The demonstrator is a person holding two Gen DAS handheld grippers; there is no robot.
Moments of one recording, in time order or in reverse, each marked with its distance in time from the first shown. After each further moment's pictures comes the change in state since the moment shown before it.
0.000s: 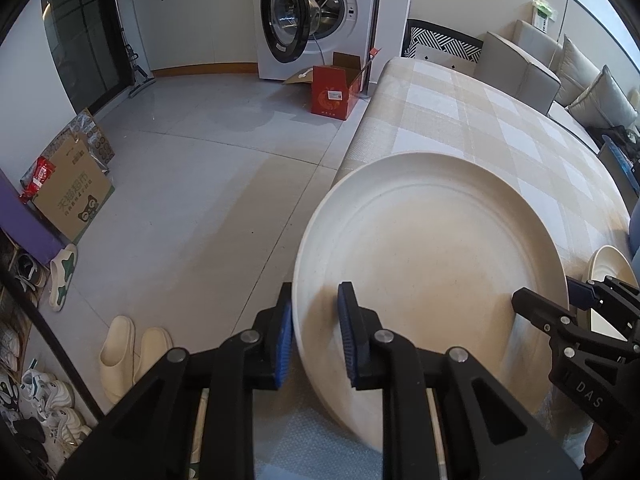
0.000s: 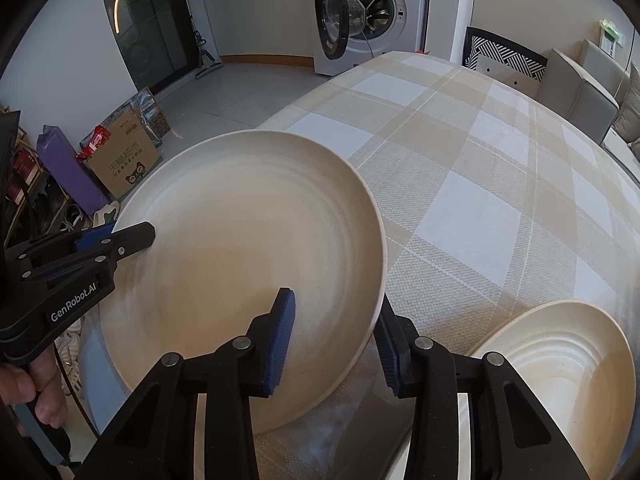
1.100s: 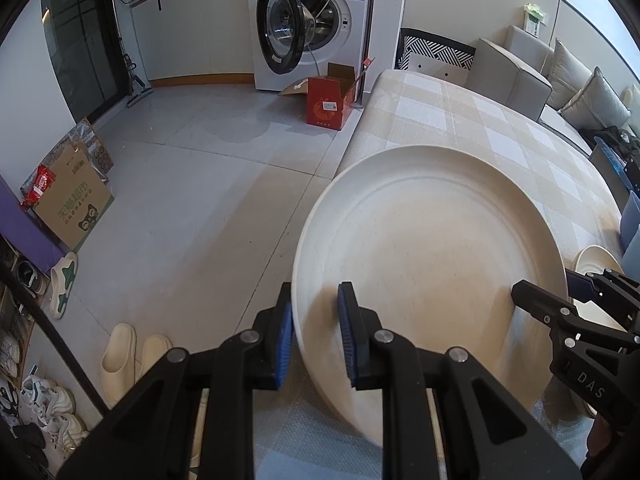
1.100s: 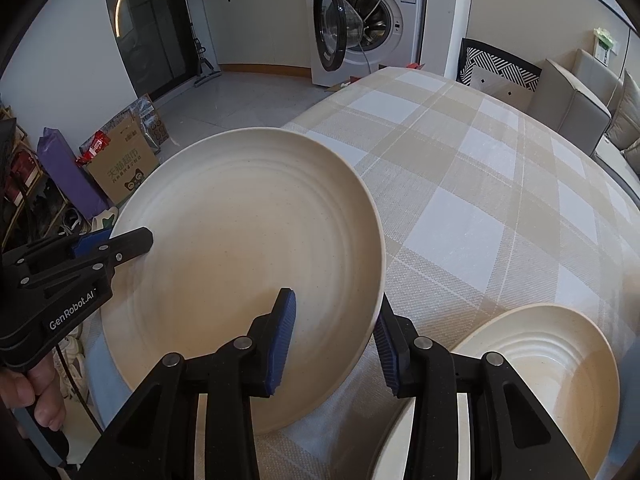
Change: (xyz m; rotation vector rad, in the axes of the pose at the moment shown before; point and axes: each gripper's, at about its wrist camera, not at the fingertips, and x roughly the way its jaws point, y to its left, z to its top) left arm -0.021 -0.003 0.001 0.013 -0.036 -0.012; right arm -0.019 -0.002 0.004 -0.004 -0.042 -0.015
